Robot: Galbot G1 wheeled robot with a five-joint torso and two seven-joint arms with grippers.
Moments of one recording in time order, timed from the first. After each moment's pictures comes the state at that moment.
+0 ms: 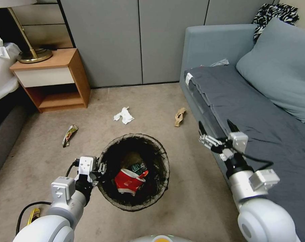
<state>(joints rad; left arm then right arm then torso) 1.76 -1.37 -0.64 -2.50 -0.22 0.64 0.03 -1.65 1.32 0.46 2.37 0.16 -0.12 0.15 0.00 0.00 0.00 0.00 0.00</state>
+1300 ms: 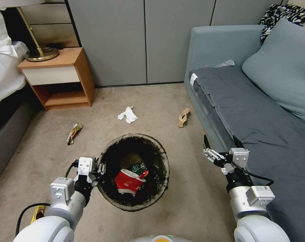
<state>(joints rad) 1.77 -1.38 -0.65 -2.50 -0.22 0.64 0.03 -1.71 1.38 0.46 2.35 0.12 -0.10 0.17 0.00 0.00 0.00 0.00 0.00</state>
